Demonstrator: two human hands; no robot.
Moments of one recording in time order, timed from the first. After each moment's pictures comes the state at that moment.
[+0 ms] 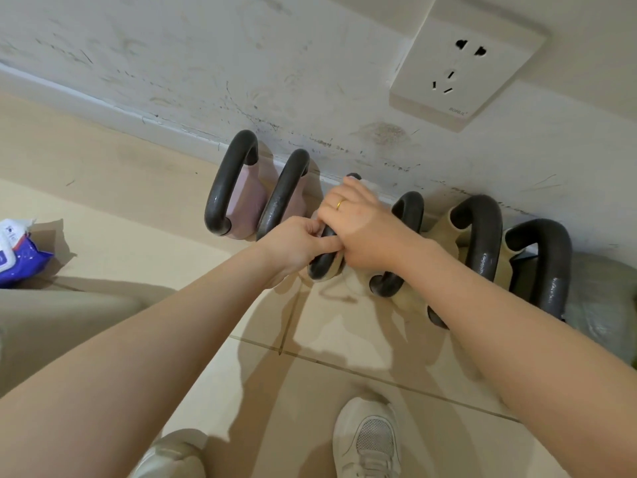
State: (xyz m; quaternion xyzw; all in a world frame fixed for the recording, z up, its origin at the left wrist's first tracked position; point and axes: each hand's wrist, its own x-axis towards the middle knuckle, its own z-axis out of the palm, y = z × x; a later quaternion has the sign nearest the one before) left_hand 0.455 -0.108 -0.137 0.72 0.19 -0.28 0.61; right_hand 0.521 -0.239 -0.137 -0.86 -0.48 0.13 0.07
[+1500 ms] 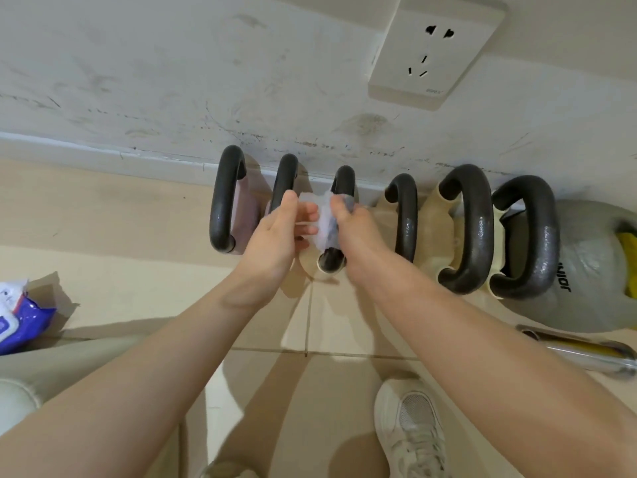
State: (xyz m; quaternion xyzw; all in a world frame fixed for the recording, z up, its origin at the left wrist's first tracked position) left_hand 0.442 -0.082 -0.116 0.67 0.21 -0.16 0.70; right_hand 0.474 -0.179 -0.119 -0.71 0.33 0.24 0.57
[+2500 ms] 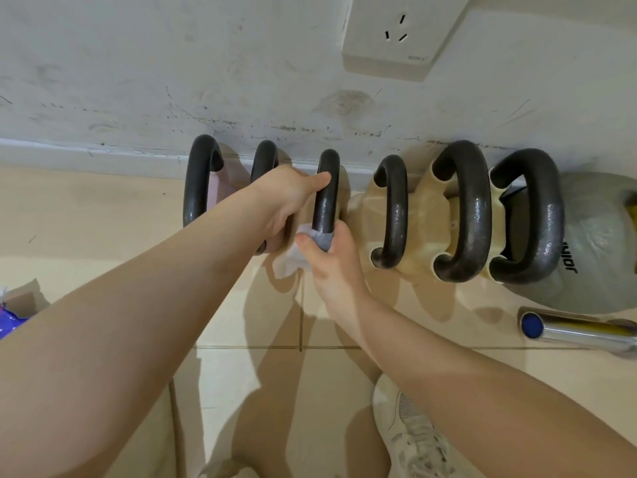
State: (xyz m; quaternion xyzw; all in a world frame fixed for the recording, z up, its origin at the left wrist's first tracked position) left_hand 0.509 -0.104 -0.125 0.76 0.18 -0.33 0.53; right_hand 0.424 -0.185 -0.163 -0.70 0.22 0.14 0.67
